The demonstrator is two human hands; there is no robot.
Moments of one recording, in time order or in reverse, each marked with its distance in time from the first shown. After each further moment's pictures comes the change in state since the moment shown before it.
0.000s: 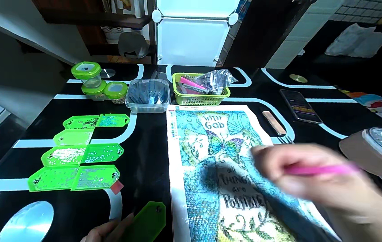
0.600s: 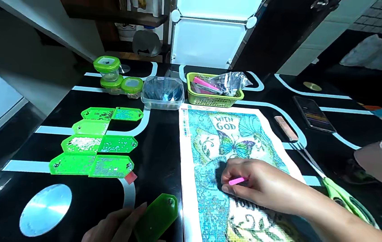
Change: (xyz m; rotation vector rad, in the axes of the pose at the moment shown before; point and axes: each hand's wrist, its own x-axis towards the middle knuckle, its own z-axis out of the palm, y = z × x) left_hand 0.001 0.001 -0.003 -0.019 -0.005 0.003; right_hand 0.008 0.046 0.026 -0.692 -0.226 0.421
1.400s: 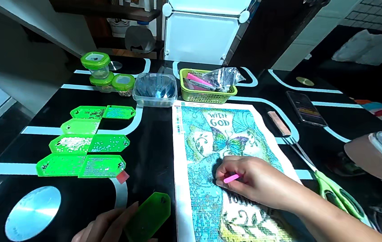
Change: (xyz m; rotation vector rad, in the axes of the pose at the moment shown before) left_hand 0.001 -0.003 0.002 0.036 0.005 0.021; right_hand -0.006 0.010 0.008 -0.020 0.093 -0.034
